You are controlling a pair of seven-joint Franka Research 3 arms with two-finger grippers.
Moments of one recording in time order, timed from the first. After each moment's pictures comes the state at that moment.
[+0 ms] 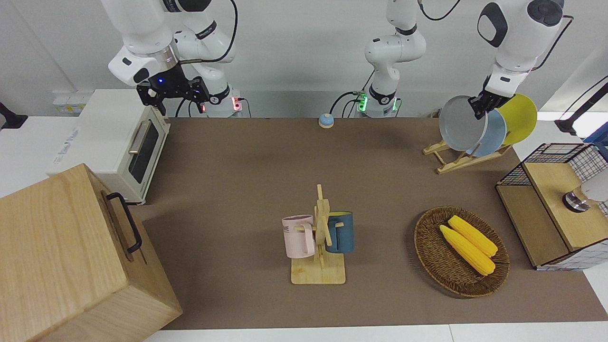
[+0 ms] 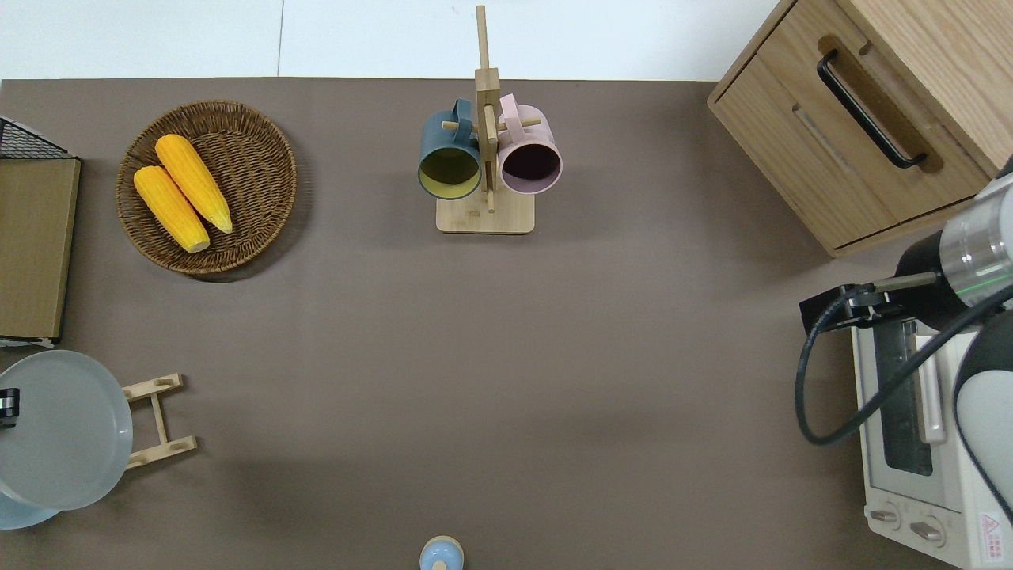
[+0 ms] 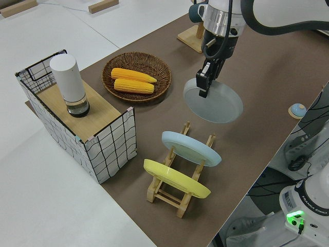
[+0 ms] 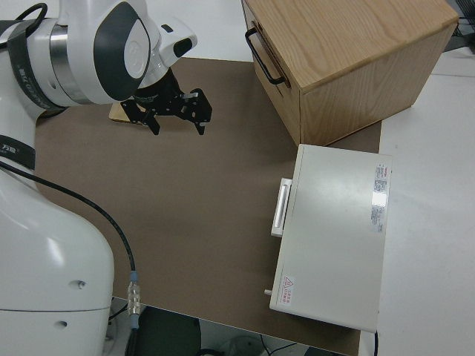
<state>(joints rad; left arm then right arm) 0.15 -0.26 0.05 -2.03 0.20 1.70 0.03 -0.26 0.02 0.38 -1.48 -0.03 1.38 0.04</state>
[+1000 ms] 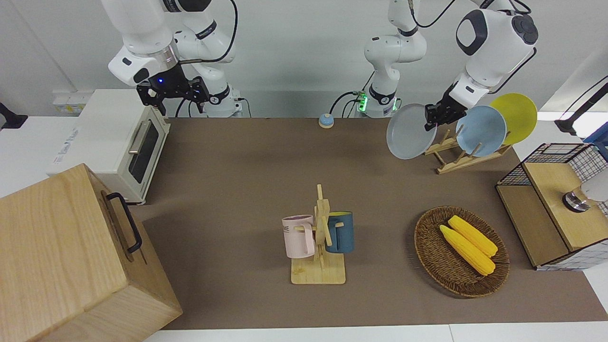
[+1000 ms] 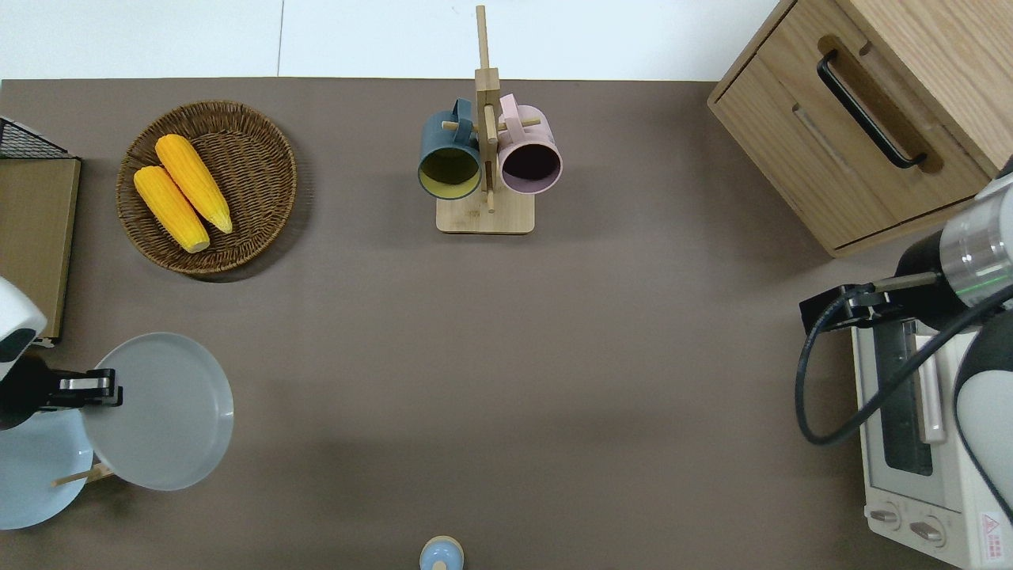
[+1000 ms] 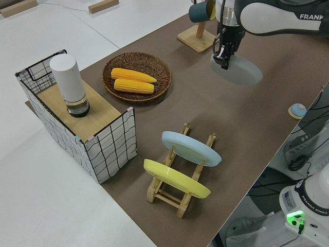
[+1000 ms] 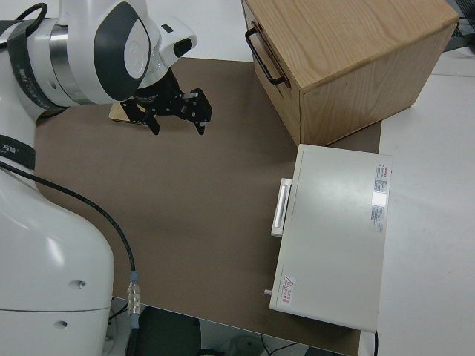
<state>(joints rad) 0.04 -0.21 0.01 -2.04 -0.21 1.71 0.03 -0.26 0.02 0.38 -1.48 -0.03 1.38 0.04</state>
